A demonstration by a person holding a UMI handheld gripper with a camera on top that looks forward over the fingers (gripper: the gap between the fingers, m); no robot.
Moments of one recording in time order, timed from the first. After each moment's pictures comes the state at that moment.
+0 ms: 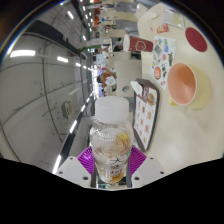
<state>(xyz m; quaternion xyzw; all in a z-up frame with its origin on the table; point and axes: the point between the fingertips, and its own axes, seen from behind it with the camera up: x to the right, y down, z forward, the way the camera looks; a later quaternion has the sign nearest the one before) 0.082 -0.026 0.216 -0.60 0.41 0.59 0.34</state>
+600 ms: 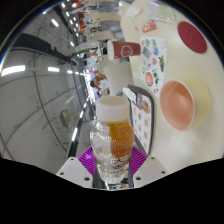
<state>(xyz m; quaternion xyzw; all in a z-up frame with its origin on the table) 0.135 0.000 0.199 -0.57 0.46 0.62 0.29</state>
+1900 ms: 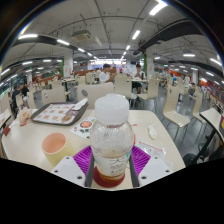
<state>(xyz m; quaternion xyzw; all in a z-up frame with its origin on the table) 0.402 -0.037 0.062 -0.85 -0.02 0.02 0.52</state>
